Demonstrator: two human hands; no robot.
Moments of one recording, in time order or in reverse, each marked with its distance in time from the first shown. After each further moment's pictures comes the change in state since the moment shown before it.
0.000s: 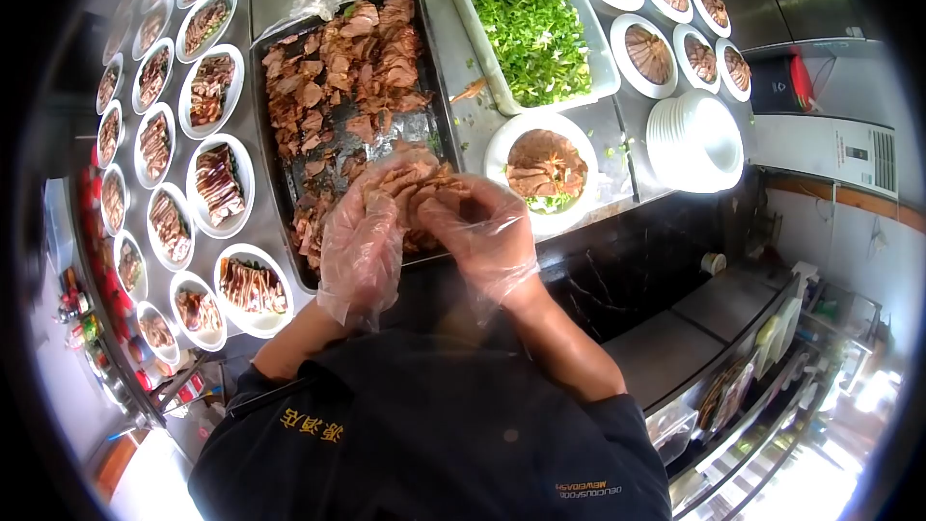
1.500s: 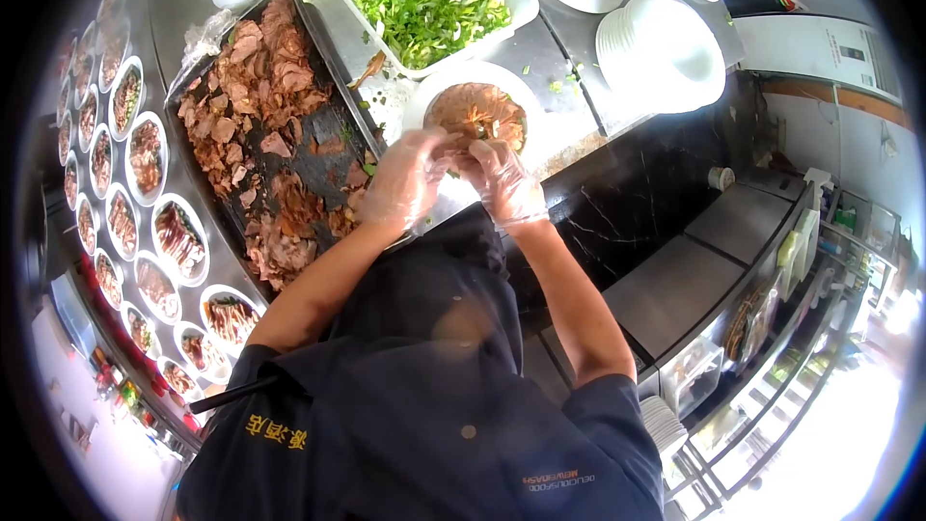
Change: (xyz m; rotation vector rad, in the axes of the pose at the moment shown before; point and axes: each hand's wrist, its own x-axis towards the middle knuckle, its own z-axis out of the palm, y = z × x) left_hand 0.101 -0.205 -0.004 1.441 -0.327 0.170; right_hand 0.014 0.191 -0.198 -1.015 0.279 -0.481
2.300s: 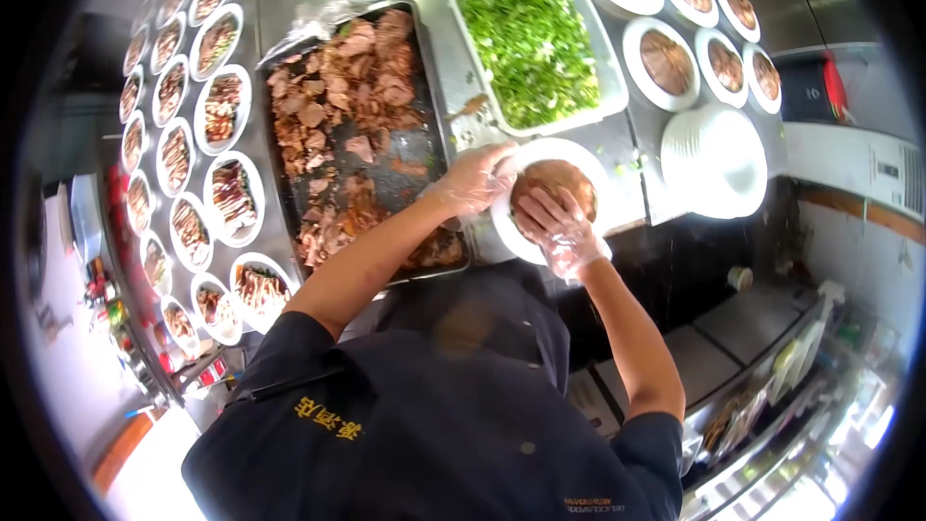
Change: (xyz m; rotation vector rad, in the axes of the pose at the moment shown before) left_hand 0.047 -0.070 -0.004 -0.086 -0.038 -0.033; right_hand 0.041 0.022 -0.023 -0.370 -0.595 -0.532
